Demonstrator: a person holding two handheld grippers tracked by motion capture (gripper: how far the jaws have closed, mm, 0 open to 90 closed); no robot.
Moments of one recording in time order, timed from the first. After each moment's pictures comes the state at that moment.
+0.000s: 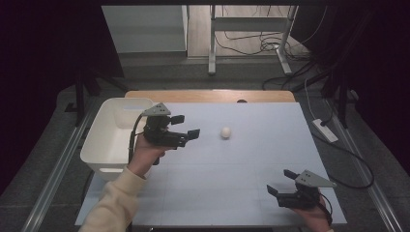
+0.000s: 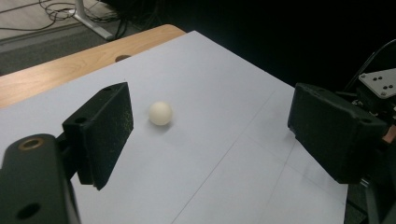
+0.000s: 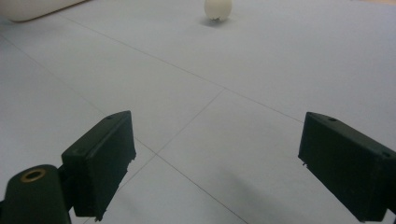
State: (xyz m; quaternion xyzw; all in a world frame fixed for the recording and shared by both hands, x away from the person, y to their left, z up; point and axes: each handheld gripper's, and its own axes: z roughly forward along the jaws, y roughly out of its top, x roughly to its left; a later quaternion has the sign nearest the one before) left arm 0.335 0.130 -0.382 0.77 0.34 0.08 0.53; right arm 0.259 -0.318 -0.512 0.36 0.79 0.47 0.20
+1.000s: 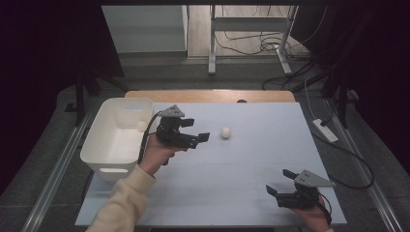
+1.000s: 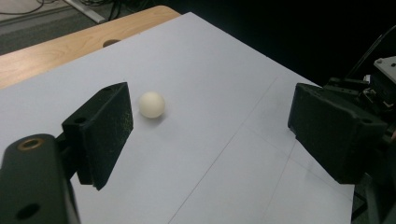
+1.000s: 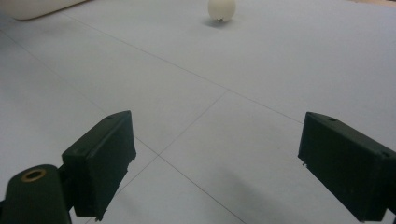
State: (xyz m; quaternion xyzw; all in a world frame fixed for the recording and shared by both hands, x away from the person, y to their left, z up) left arm 0.347 0.104 -0.397 0.79 0.34 0.07 0.50; right arm 0.260 -0.316 -0.512 0.35 0.79 0.47 0.20
